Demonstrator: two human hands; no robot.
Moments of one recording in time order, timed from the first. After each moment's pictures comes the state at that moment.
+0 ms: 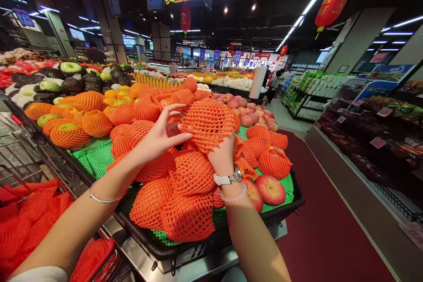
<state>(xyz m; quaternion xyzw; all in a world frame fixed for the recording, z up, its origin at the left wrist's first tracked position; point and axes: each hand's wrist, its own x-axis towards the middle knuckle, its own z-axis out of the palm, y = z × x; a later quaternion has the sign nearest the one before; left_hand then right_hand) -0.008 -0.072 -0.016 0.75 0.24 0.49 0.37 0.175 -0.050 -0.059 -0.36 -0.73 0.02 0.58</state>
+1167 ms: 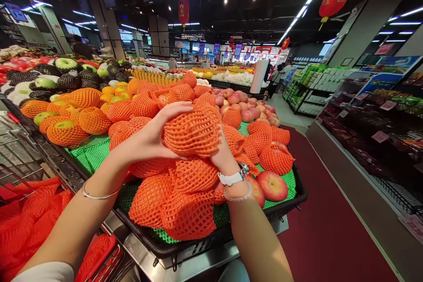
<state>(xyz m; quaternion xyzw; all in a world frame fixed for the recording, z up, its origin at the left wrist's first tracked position) -0.027 -0.077 0.001 0.89 0.12 0.41 0.18 0.174 -0.063 -0.065 -0.35 -0.71 0.10 0.61</state>
